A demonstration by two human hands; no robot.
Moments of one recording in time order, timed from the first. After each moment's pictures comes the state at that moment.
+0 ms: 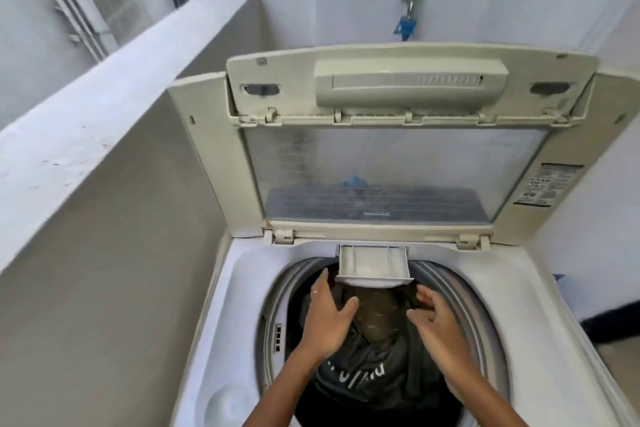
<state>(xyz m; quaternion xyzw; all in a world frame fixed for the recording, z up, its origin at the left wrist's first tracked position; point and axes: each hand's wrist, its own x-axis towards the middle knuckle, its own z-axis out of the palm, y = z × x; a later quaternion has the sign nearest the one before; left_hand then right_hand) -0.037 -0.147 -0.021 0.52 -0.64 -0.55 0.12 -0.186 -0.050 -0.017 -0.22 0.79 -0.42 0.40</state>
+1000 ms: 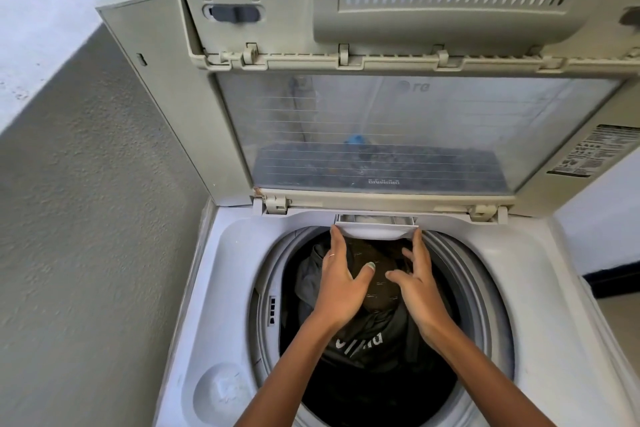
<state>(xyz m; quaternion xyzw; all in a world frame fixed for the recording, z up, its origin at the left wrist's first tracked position) -0.064 -0.153 -0.025 0.48 -0.62 -0.60 0.14 -0.177 -0.090 -0.029 -0.25 0.73 -0.46 0.43</state>
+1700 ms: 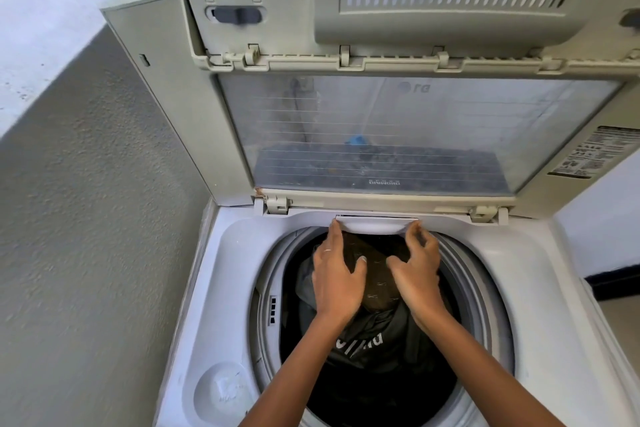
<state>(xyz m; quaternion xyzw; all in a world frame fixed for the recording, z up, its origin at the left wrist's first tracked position) -0.071 -0.157 -0.036 0.55 -0.67 -0.46 0.18 -0.183 -0.113 -0.034 -0.28 0.83 -0.38 0.29</state>
